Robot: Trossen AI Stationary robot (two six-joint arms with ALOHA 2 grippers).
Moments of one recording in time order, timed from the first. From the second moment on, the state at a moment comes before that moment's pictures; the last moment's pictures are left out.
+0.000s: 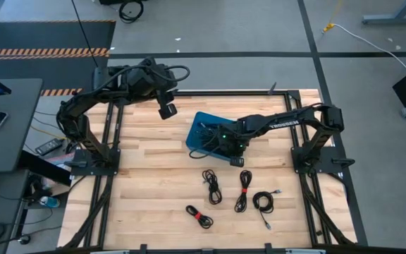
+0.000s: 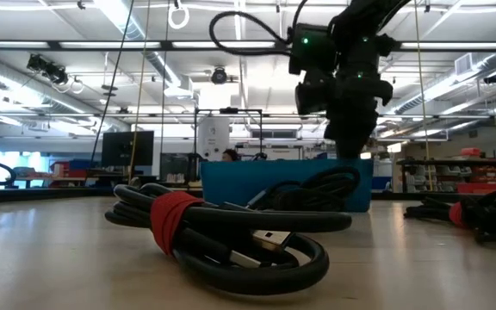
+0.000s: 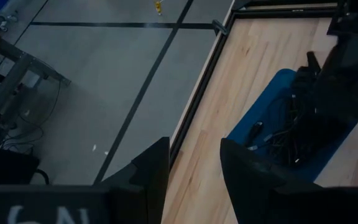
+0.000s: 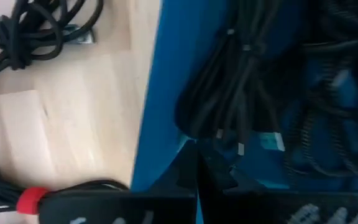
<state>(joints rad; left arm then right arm) 0.13 1.68 2.36 -1.42 -0.54 0.07 -0.13 1.69 1.11 -0.75 -0.15 0.05</state>
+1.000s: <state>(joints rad) 0.13 1.69 2.36 -1.41 -0.47 0.06 -0.63 1.73 1.11 -0.47 -0.25 -0.08</state>
